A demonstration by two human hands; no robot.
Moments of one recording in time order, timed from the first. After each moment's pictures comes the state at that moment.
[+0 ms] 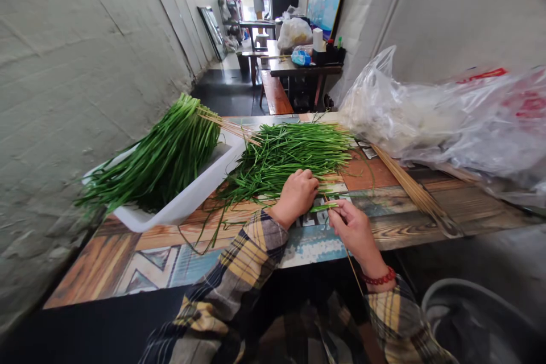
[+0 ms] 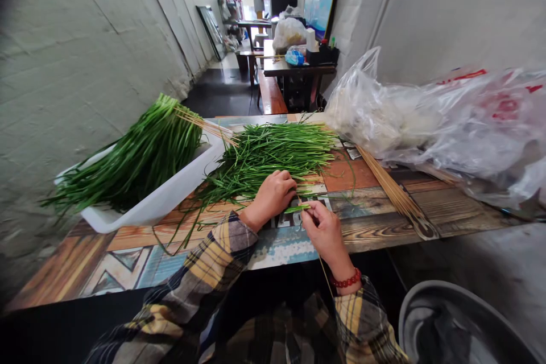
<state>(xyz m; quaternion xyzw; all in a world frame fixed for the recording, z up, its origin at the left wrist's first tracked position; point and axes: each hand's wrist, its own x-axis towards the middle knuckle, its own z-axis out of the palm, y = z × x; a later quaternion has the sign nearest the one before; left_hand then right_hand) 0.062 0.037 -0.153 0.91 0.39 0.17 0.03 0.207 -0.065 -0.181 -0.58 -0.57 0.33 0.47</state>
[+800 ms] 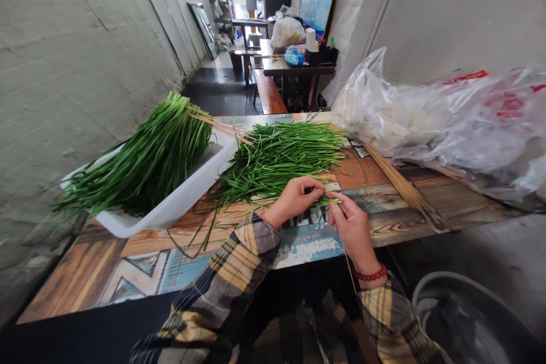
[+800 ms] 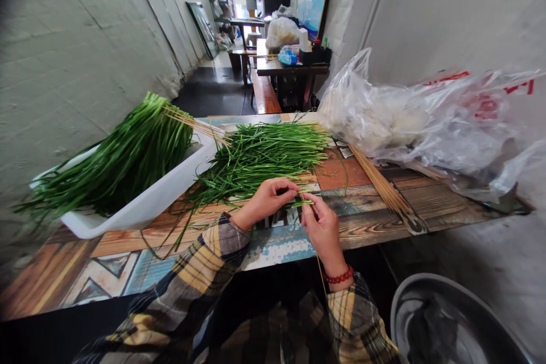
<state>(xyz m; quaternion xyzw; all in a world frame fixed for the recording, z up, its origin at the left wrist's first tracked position) 0.069 0.028 -0.146 0.78 0.30 0.35 0.42 0.206 -0.063 -0.183 -0.58 -0.48 0.35 0.56</state>
